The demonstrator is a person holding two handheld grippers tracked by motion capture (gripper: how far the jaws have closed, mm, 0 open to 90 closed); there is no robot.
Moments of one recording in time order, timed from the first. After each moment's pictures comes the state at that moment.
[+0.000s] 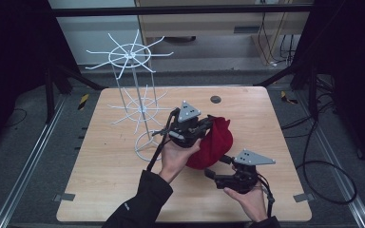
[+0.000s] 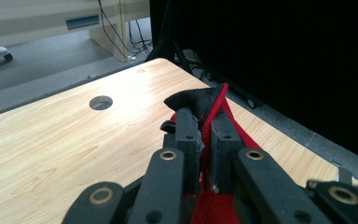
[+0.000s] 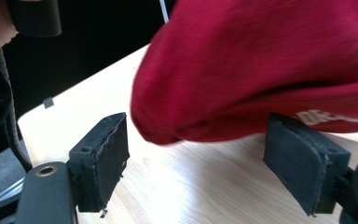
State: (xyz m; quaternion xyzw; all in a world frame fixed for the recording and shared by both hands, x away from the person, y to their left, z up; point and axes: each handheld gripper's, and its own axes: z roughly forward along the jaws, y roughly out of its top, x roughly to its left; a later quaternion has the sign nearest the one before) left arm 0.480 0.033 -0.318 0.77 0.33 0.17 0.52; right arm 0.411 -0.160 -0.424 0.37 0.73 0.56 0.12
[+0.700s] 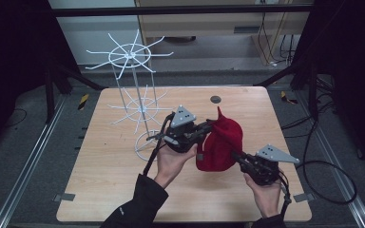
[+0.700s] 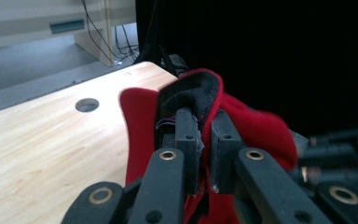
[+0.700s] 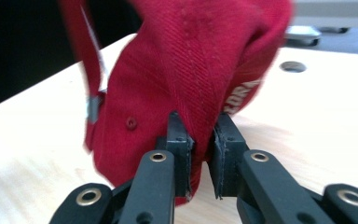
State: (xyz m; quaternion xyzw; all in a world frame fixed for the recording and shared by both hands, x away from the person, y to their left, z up) left arm 0.465 0.047 -0.322 0.77 0.31 0.15 0.54; right arm 0.413 -0.211 -0.410 0.43 0.70 0.53 0.22
